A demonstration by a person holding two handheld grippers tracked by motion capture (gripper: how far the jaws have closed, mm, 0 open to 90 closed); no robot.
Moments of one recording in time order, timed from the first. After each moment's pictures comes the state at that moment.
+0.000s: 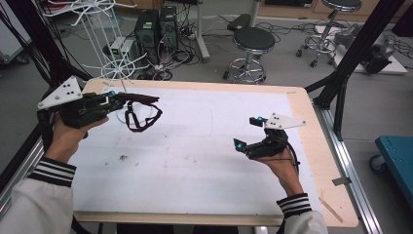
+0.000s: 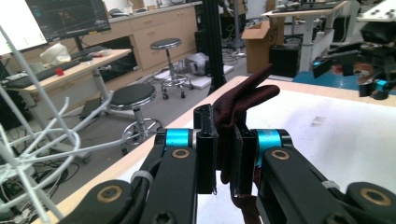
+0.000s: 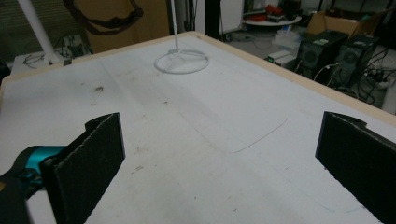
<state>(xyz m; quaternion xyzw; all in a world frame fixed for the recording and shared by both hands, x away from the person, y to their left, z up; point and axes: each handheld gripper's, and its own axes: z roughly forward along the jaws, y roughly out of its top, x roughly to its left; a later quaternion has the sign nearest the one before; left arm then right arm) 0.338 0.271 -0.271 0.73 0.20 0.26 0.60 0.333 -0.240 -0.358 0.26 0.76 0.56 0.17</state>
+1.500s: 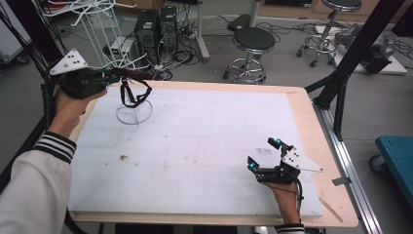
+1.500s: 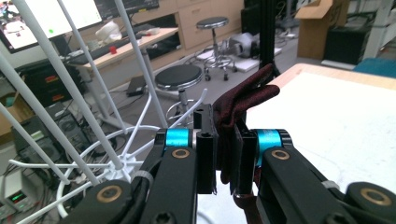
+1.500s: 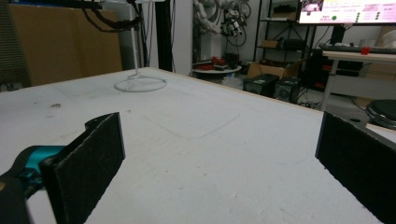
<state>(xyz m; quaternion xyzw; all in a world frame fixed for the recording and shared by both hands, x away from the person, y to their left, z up) 0.404 0.280 -0.253 0.73 0.28 0.31 0.54 0.275 -0.274 -0.426 0.31 0.67 0.62 0.28</state>
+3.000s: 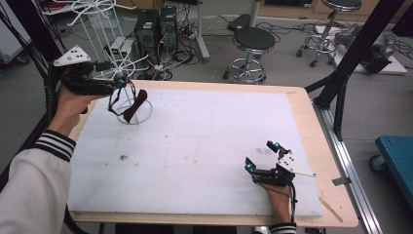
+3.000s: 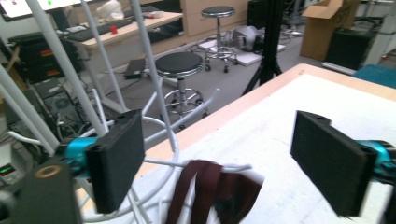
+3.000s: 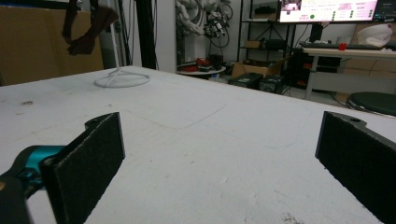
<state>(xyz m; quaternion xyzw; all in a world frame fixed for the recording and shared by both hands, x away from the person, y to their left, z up) 0.408 0.277 -0.248 0.73 0.31 0.28 0.54 0.278 -0.269 -0.451 0.33 0.65 0.61 0.30</state>
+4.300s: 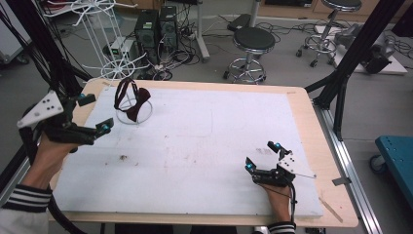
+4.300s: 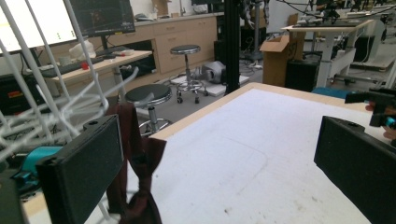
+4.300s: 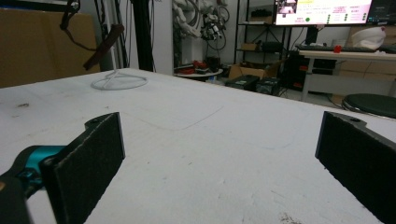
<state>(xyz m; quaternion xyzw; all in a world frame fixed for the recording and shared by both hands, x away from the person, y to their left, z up) 0.301 0.300 -0.304 0.70 0.24 0.28 0.62 0.276 -0.270 -0.451 0.33 0.65 0.61 0.31</state>
